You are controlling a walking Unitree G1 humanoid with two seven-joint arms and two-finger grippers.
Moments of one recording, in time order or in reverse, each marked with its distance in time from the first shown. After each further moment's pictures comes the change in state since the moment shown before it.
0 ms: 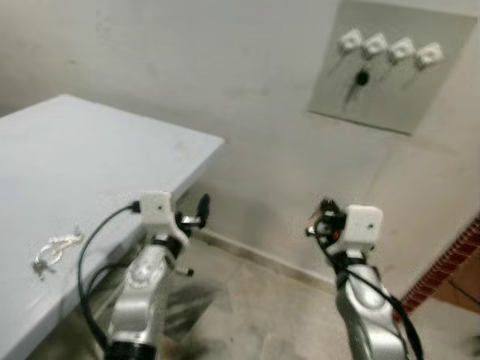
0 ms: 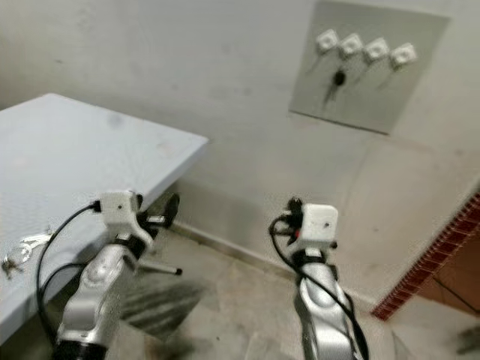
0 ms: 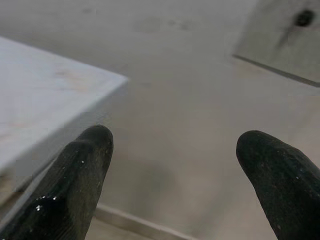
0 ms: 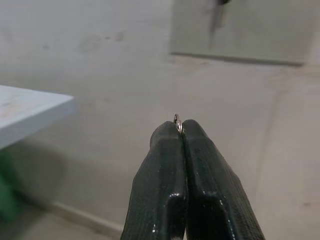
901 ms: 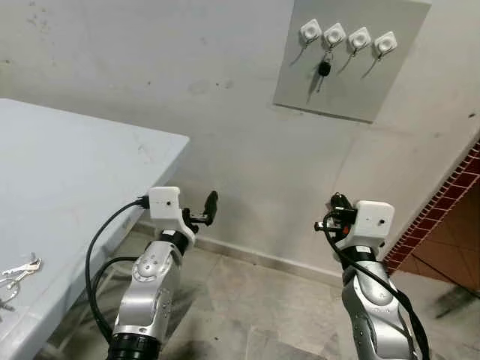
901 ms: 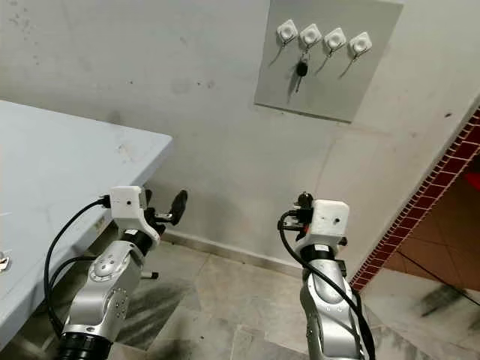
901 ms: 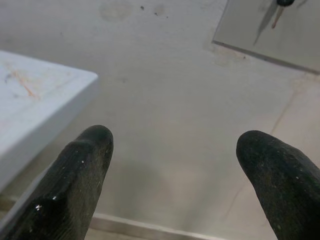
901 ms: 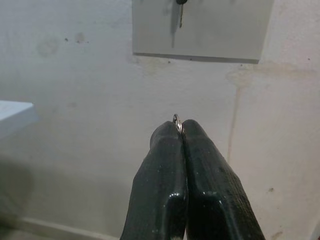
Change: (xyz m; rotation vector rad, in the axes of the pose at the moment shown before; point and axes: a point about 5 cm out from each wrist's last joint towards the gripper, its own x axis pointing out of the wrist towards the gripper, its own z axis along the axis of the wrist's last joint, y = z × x) left arm 0.005 0.009 0.004 0.051 -0.009 0.011; right arm 0.005 0.003 0.006 0.016 -0.023 -0.001
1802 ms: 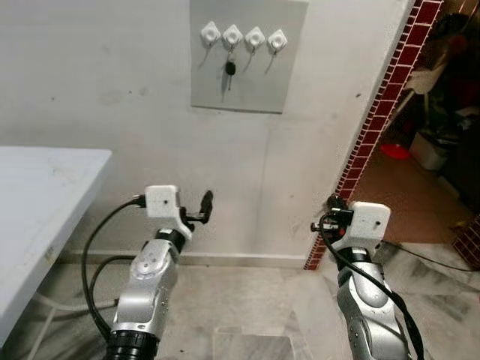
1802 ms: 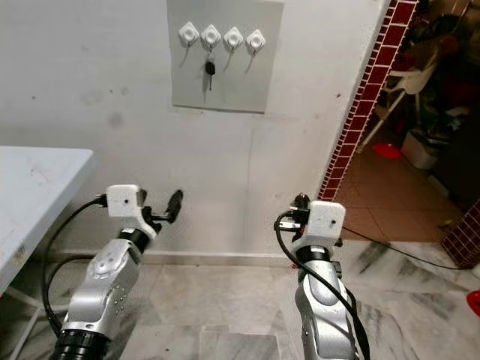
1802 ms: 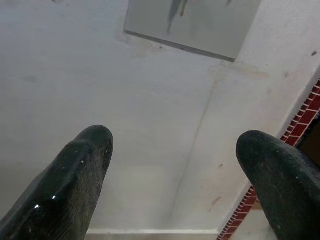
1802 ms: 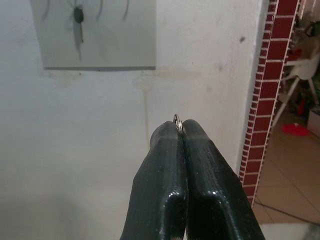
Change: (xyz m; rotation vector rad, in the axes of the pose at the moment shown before) left arm 0.002 -0.001 -0.002 -0.030 0.013 0.033; right arm -0.001 -0.004 -0.002 -0.004 -0.002 -0.019
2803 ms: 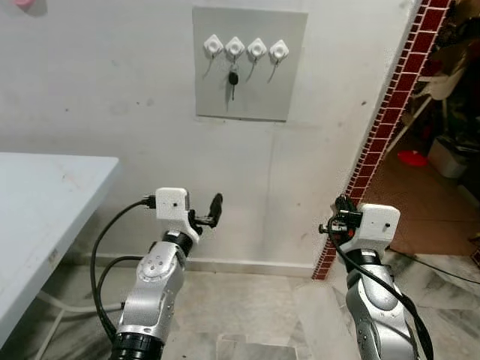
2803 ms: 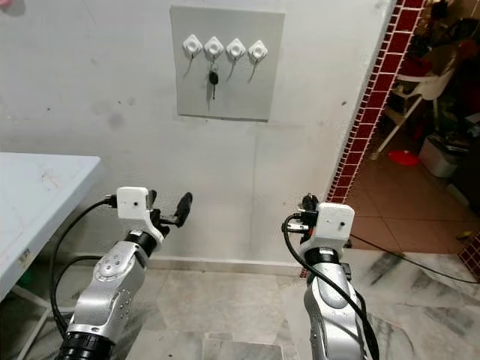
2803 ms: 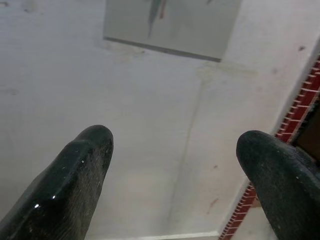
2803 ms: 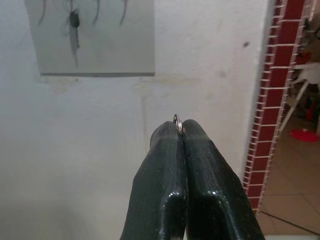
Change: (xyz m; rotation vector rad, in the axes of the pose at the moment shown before) left arm -0.001 -0.009 -0.002 0.036 -0.005 -0.071; right arm -0.003 -0.005 0.001 -0.009 -0.013 0.004
